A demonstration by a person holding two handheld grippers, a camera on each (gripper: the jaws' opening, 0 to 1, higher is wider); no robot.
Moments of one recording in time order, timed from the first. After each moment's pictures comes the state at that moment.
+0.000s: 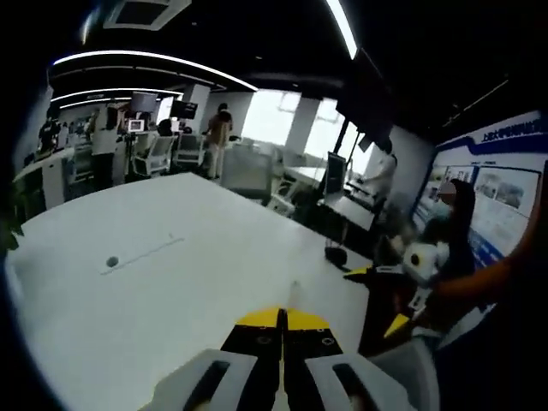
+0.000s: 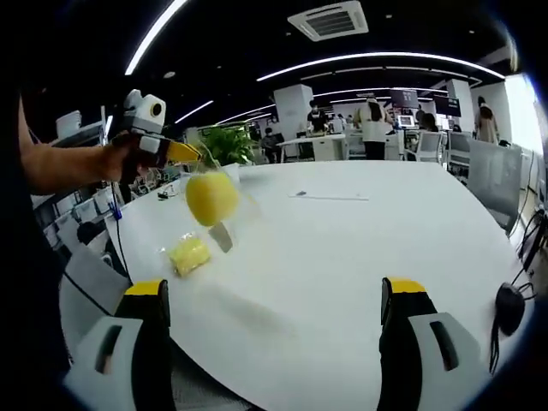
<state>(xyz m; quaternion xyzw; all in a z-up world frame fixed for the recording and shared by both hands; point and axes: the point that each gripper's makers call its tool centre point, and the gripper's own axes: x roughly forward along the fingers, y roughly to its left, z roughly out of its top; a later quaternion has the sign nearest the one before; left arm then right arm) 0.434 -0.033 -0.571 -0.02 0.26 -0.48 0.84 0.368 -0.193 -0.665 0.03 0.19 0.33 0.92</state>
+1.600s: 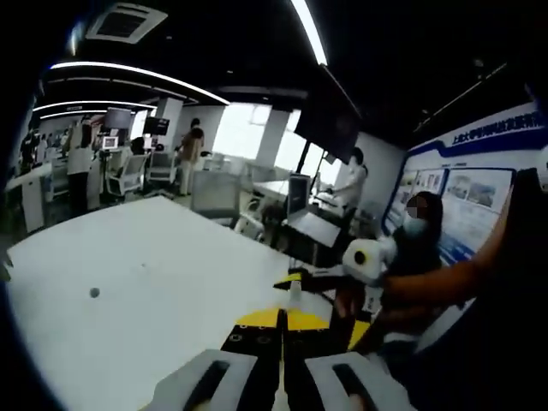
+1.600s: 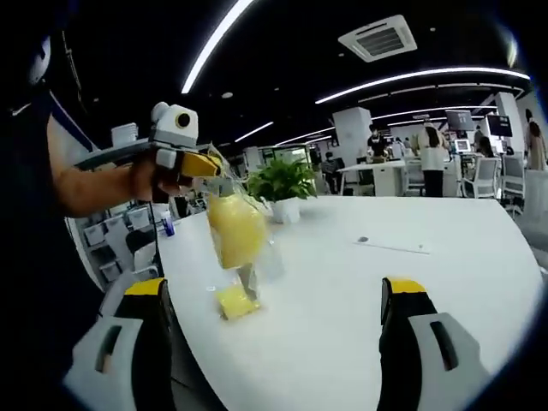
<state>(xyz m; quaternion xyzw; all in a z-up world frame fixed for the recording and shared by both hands) 0.394 -0.050 -0.498 -0.03 0.22 -0.54 0.81 0.384 -0.119 -0.583 0.05 0.10 0.49 0.86</state>
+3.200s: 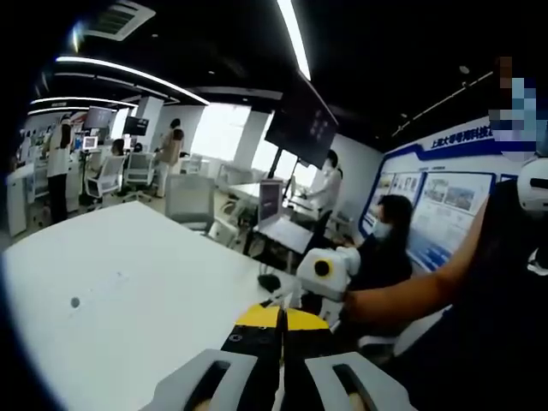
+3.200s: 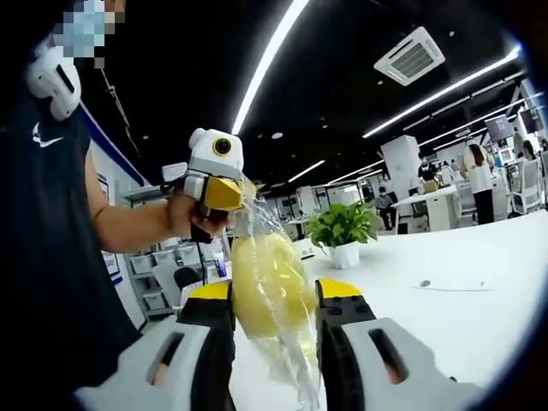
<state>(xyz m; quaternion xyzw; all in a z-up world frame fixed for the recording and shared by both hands) 0.361 -0.069 -0.463 -0.05 0.22 -0.59 0.78 0.361 -0.064 -0.525 0.12 0.02 0.59 0.80</state>
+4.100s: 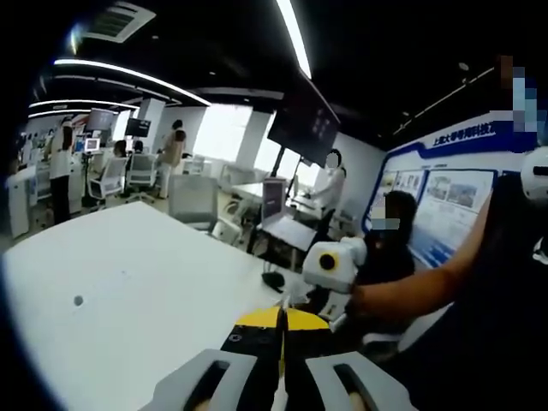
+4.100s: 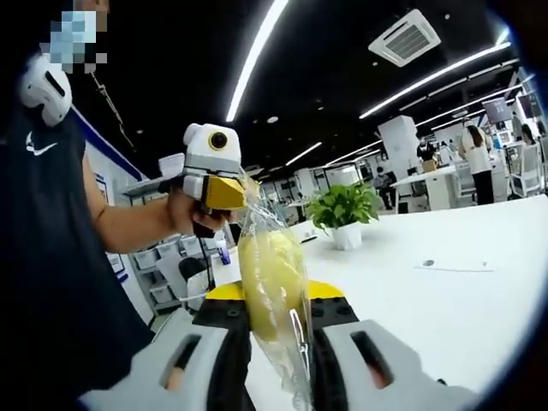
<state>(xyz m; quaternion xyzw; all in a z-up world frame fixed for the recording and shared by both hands) 0.361 -0.062 -0.473 -0.04 0.21 -0.58 0.78 0.353 -0.061 -0.536 0.13 0.09 0.59 0.79</state>
